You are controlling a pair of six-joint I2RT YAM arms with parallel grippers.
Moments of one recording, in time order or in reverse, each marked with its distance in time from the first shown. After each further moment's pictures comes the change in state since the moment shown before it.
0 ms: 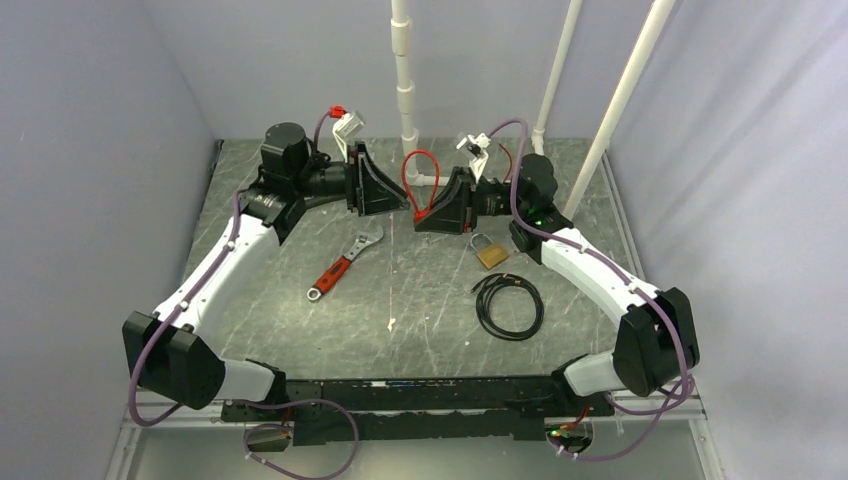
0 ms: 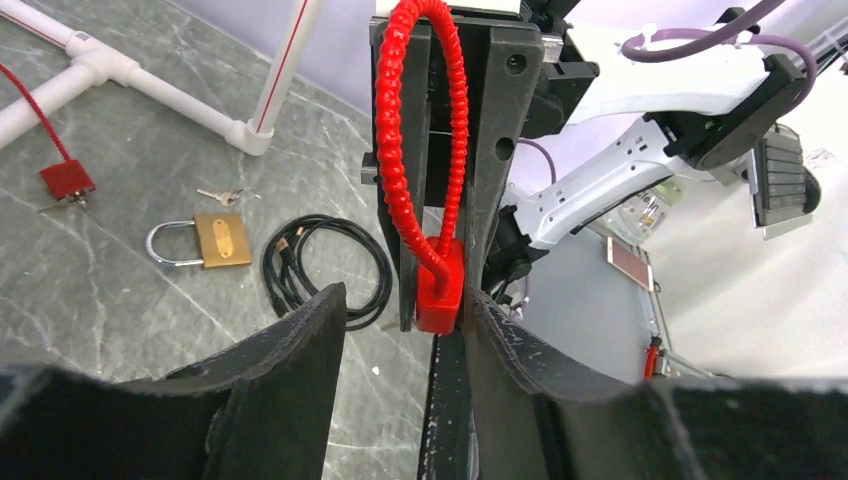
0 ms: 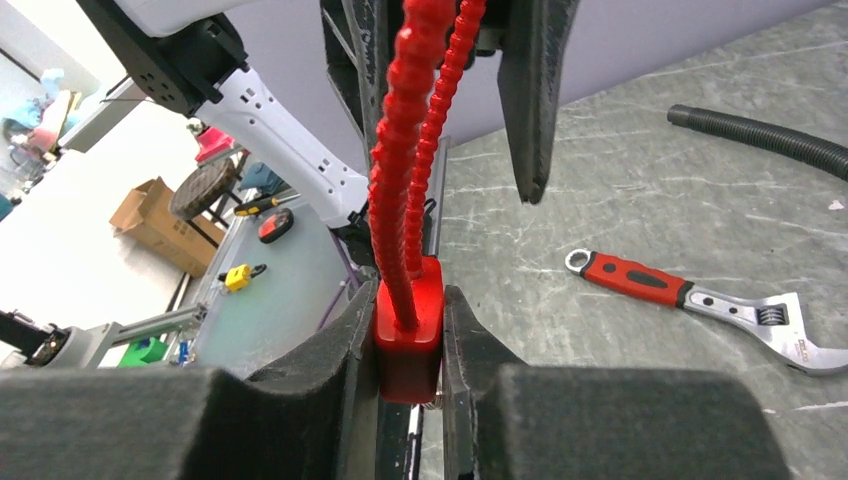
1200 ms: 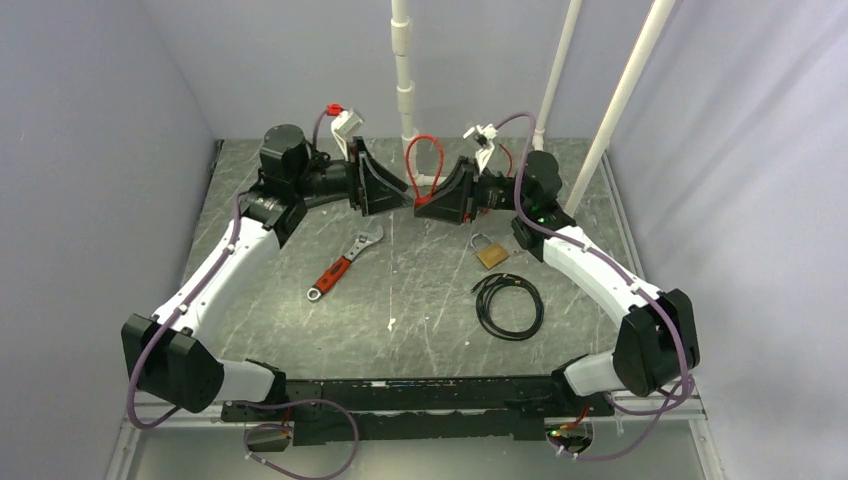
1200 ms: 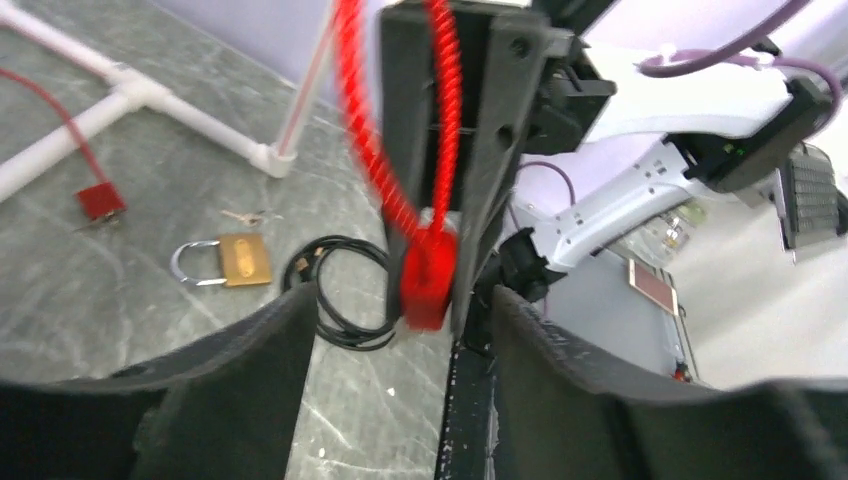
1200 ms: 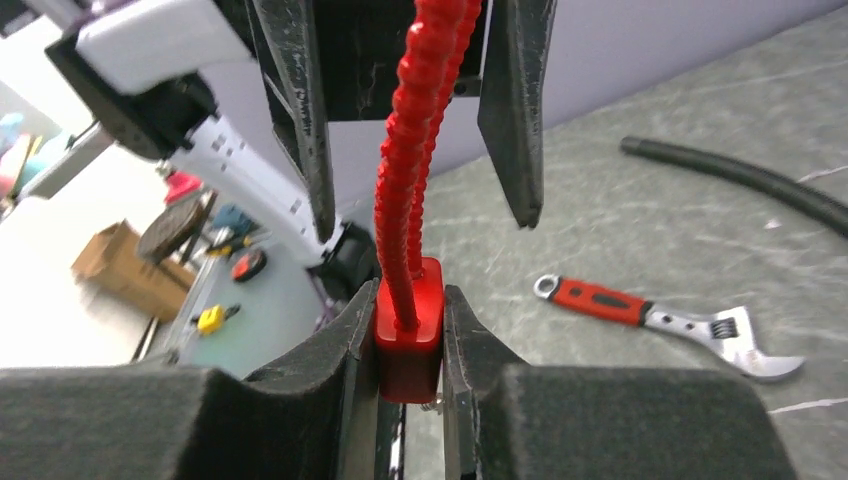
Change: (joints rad) left arm -0.013 -0.021 -0.008 0.038 -0.071 -0.001; right arm -0.015 0.001 0.014 -0.002 0.063 0.012
